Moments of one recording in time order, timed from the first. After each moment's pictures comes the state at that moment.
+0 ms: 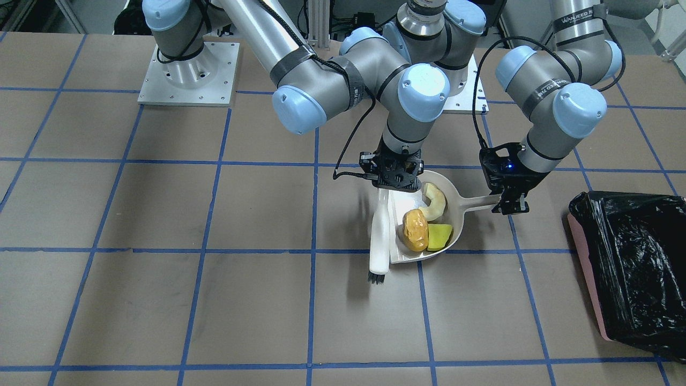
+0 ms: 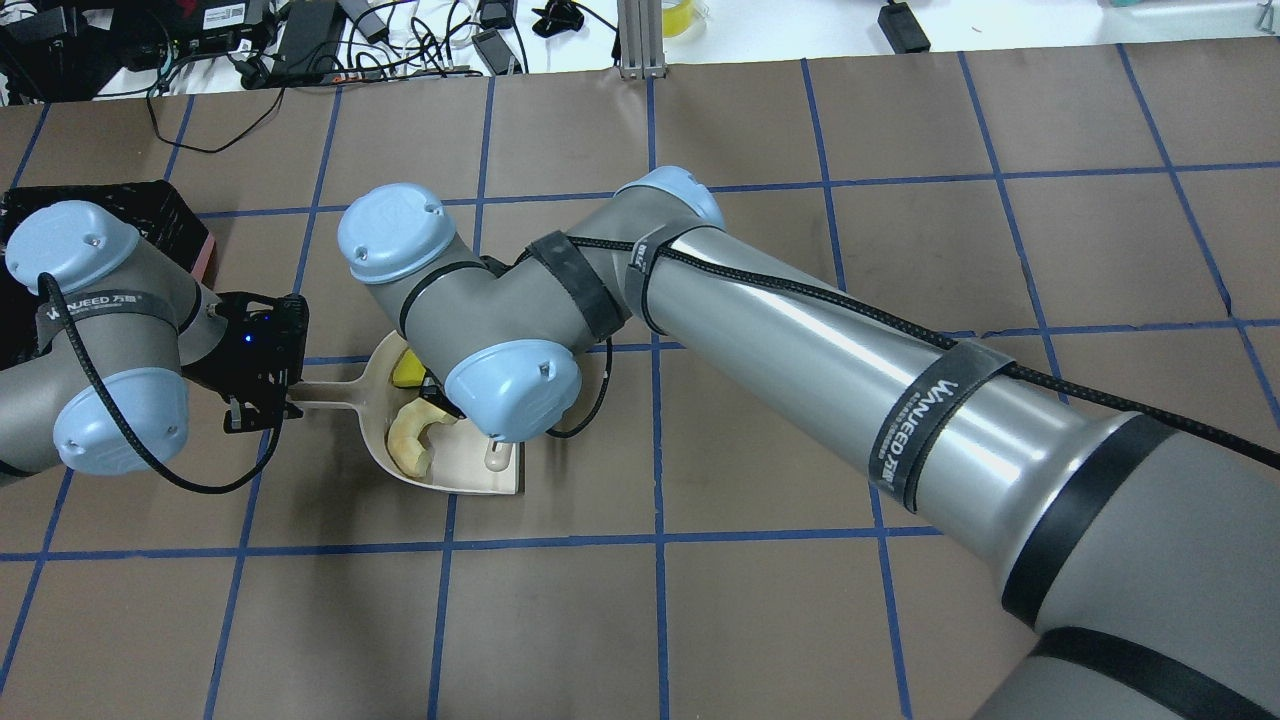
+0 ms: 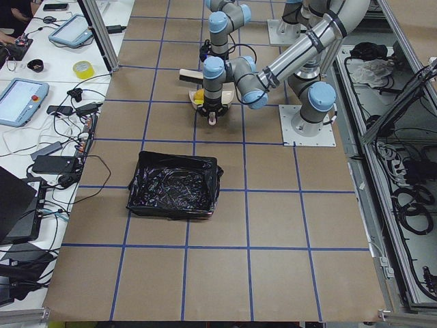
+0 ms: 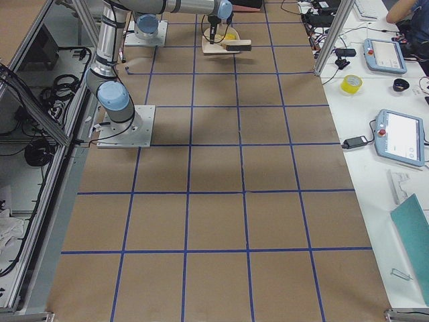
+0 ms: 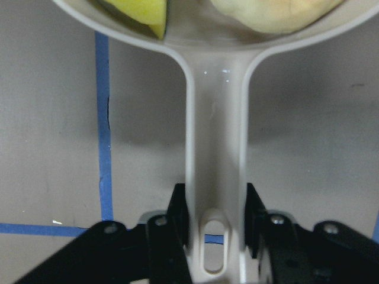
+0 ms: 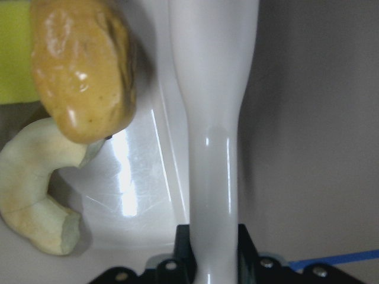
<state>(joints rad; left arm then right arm) -1.20 -1.66 -2.15 -0.89 1.55 1.89 2.24 -1.03 1.42 -1.87 -1.55 0.80</state>
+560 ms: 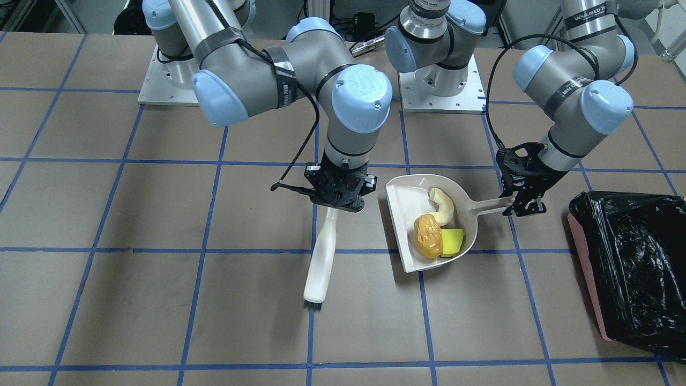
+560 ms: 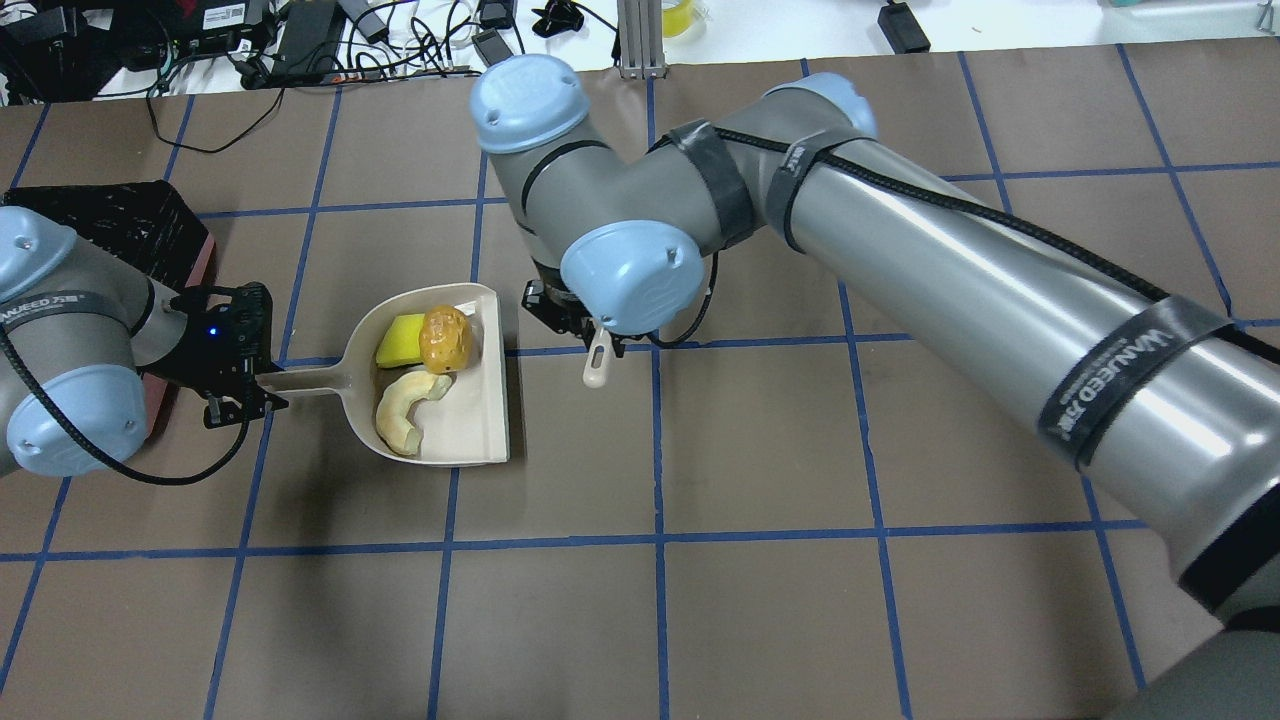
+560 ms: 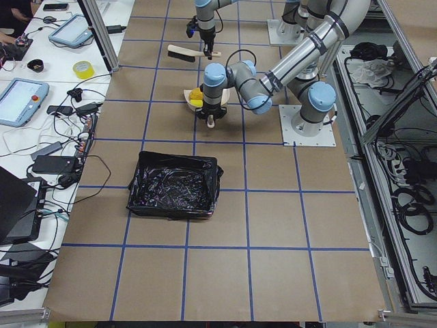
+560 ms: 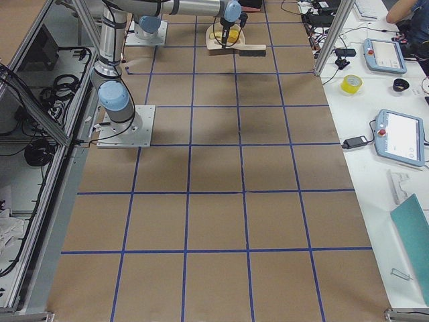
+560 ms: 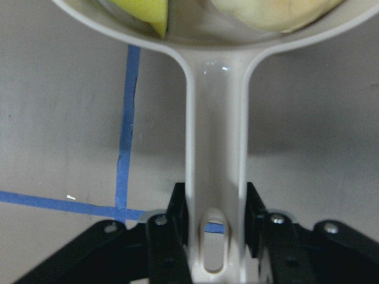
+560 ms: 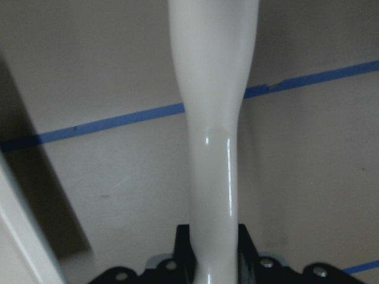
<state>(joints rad) -1.08 -1.66 -2.13 -0.90 1.43 1.90 2.04 -1.14 1.46 -1.79 -1.59 0.68</state>
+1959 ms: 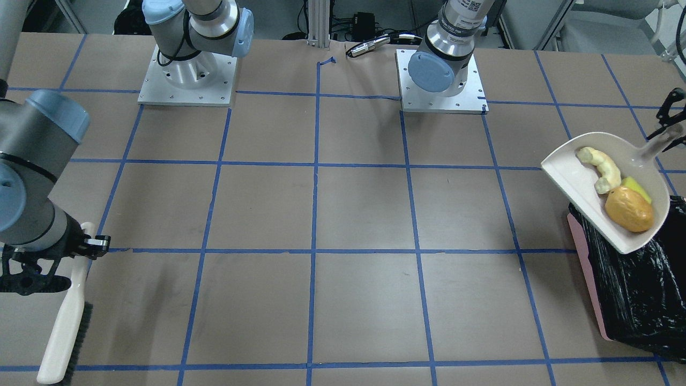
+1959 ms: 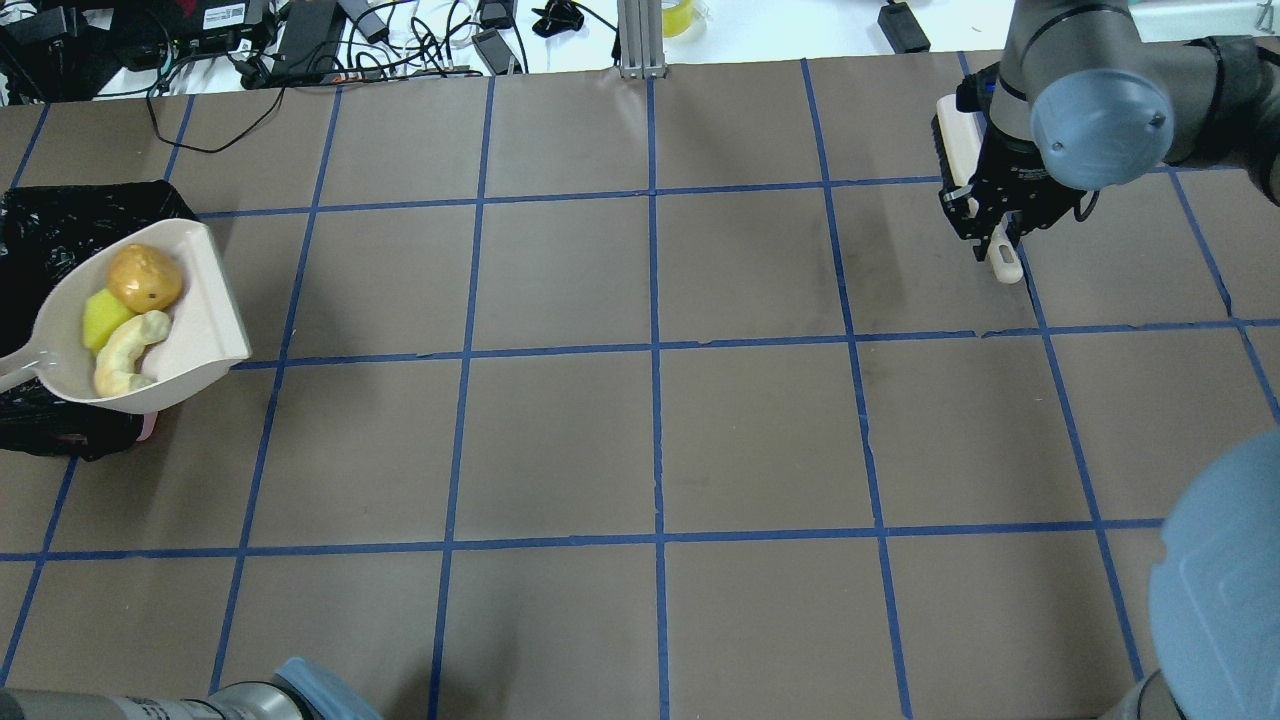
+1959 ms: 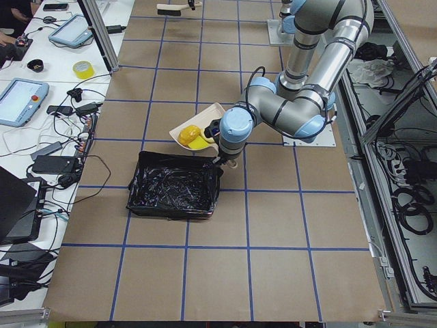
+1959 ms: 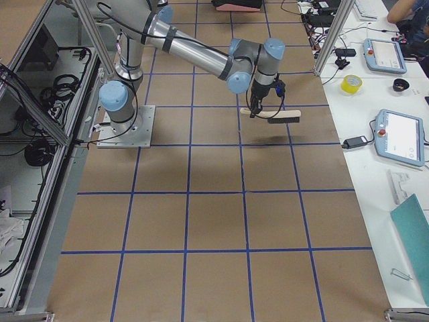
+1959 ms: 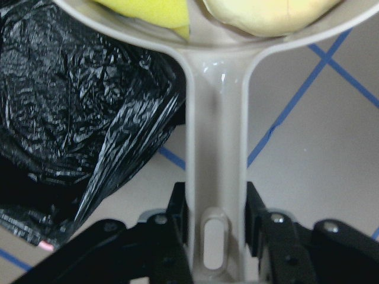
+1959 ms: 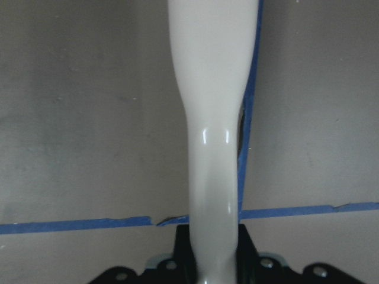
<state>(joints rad) -0.54 -1.72 -1.59 -1.55 1.48 1.94 1.32 -1.15 1.60 -1.95 -1.77 -0.28</state>
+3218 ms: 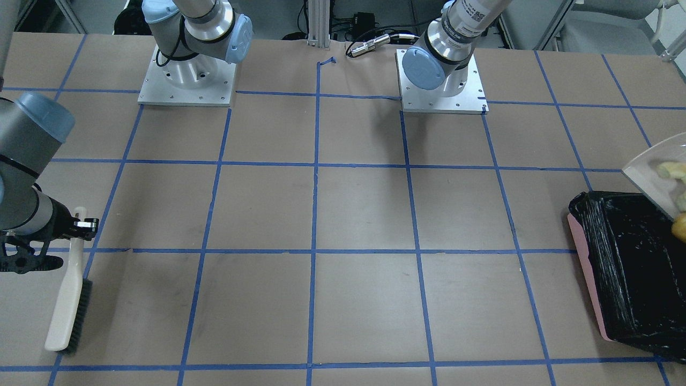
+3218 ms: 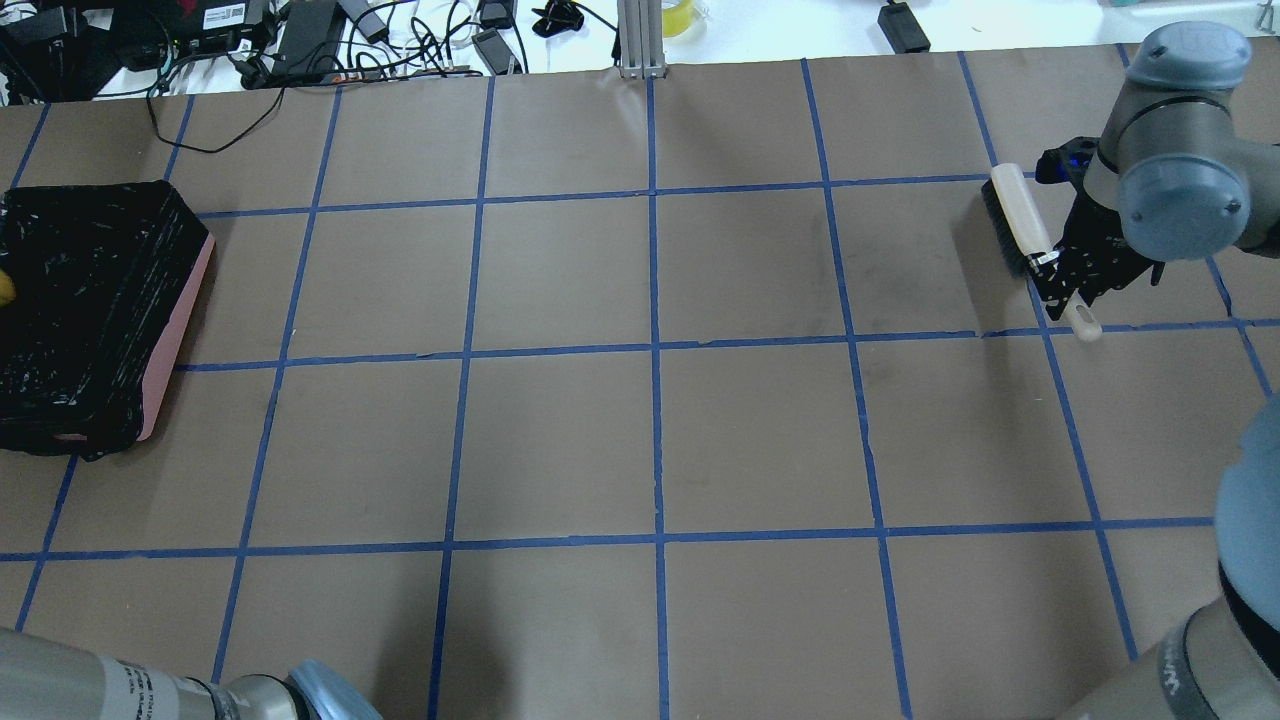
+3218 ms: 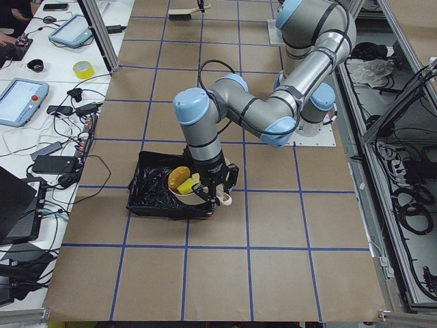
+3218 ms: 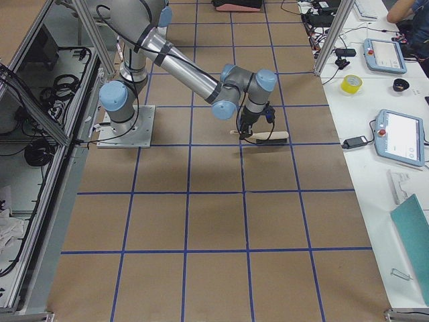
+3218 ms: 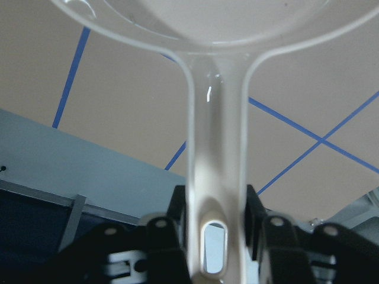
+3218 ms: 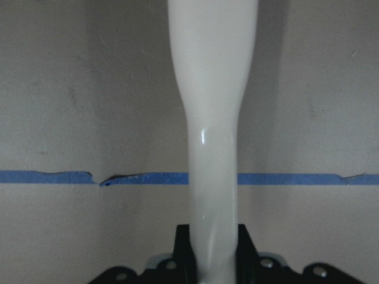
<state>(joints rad) -0.69 -1.91 -1.28 -1.36 2.04 1.97 1.22 -1.18 1.75 -2.01 -1.74 -0.39</state>
